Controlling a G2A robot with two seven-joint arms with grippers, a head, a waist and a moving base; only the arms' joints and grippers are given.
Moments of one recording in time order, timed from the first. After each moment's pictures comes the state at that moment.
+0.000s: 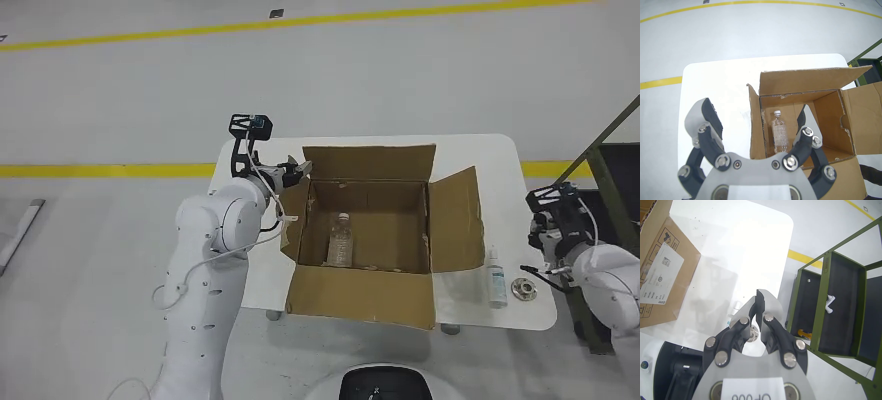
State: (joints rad) left arm 0.75 -1.36 -1.27 -1.69 1.20 0.09 -1.09; right arm -1.47 -1.07 1.68 -1.95 -1.19 -0.02 0.95
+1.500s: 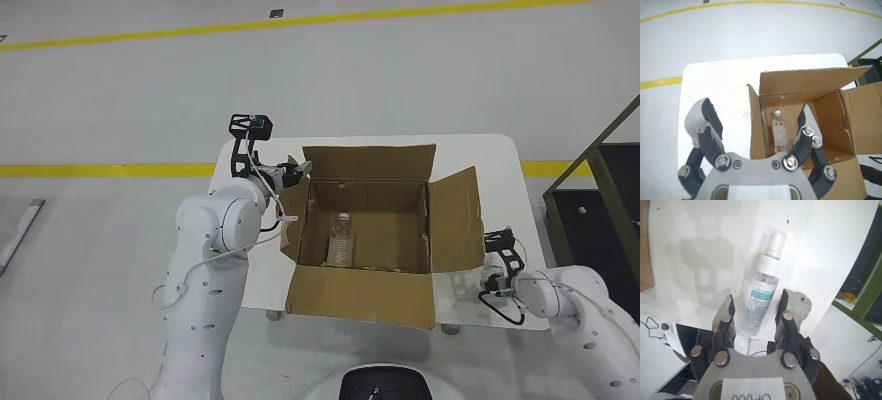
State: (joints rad) left arm 0.75 -1.36 -1.27 -1.69 1.20 0.09 -1.09; right arm -1.33 -1.10 1.41 -1.66 -1.11 0.13 1.20
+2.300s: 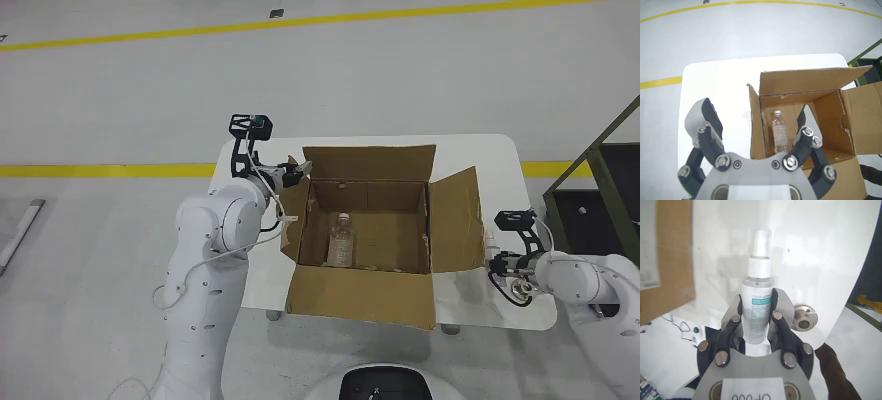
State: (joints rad) left arm 0.75 -1.36 -1.26 -1.69 1.21 0.08 -1.08; right arm -1.32 -1.10 1.61 -1.67 -0.77 0.08 1.11
